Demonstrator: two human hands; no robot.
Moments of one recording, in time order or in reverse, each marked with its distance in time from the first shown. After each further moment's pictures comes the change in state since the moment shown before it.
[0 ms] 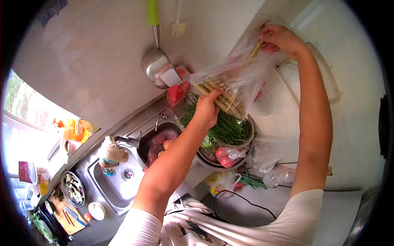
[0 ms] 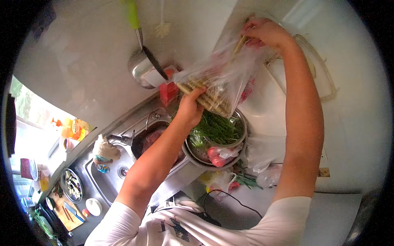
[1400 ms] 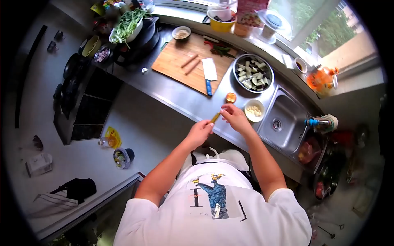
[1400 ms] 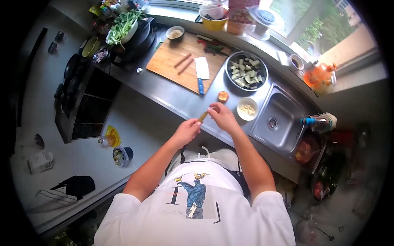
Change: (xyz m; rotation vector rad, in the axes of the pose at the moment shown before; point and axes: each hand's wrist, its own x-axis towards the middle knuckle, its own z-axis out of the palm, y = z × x) left_hand -0.838 0.186 -0.395 0.504 1.023 0.219; right_hand -0.476 -0.427 0.809 0.435 -1.056 -0.457
